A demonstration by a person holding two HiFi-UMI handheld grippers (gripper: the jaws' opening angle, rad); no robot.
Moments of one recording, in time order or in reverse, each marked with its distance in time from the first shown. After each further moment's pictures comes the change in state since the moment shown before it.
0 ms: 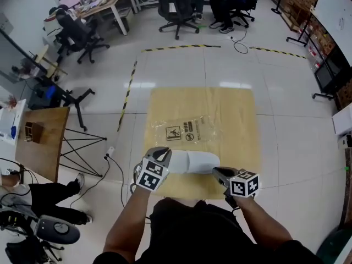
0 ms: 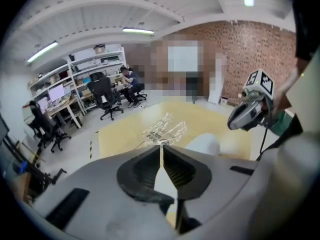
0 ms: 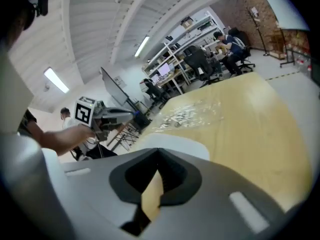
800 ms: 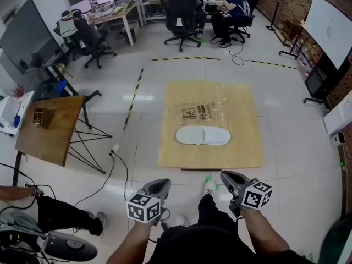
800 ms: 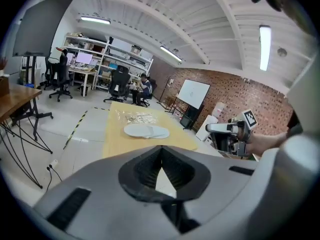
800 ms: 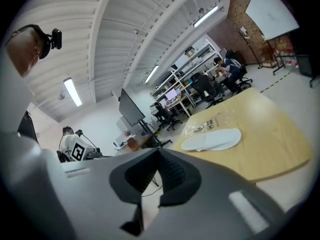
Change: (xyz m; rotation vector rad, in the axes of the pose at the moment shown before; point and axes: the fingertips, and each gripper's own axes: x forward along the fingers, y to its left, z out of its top) left arm -0.237 -0.118 -0.156 -0.481 -0.251 -0.128; right arm -0.074 0.198 -0.088 -0.041 -0.337 0.037
